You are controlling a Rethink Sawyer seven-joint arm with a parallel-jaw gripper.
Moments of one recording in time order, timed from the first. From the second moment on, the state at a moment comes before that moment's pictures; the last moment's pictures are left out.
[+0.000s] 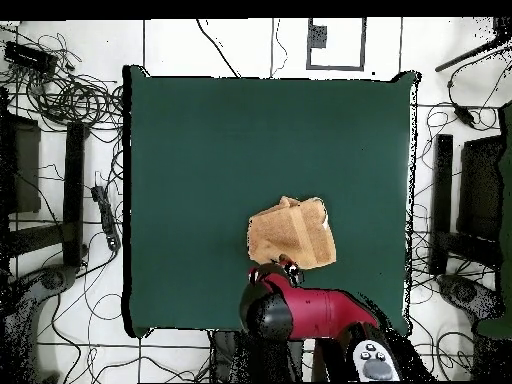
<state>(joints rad) -0.27 -0.73 -0.04 2.08 -0.36 0.10 1.52</state>
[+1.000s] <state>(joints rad) -0.15 -0.73 -0.10 1.96 -0.36 0.35 1.52</state>
